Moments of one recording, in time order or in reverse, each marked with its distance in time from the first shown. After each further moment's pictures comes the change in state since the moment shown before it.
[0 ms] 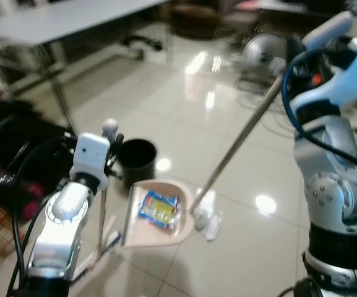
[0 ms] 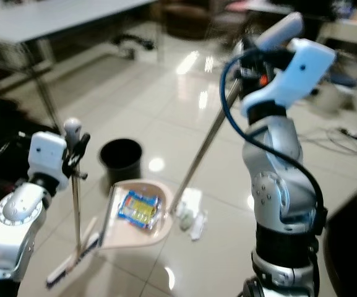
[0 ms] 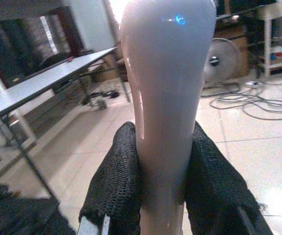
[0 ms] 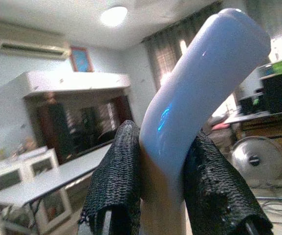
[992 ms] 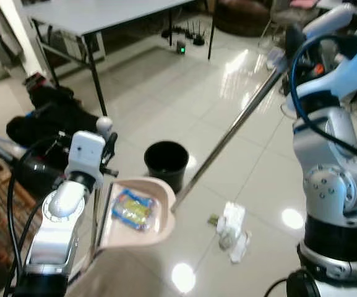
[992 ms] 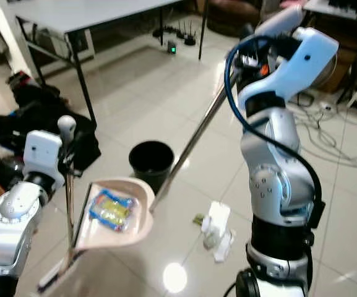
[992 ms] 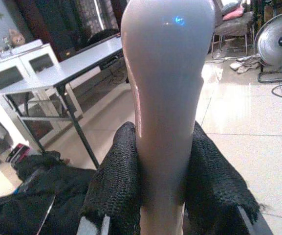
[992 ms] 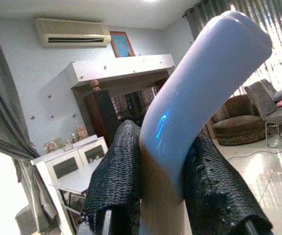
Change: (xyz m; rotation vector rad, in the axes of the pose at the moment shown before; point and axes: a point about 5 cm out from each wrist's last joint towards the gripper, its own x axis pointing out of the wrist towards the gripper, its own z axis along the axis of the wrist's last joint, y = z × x) left arm 0.000 0.012 -0.002 0.019 0.012 0.051; right arm 0.007 0.006 0.005 0.088 -0.007 0.019
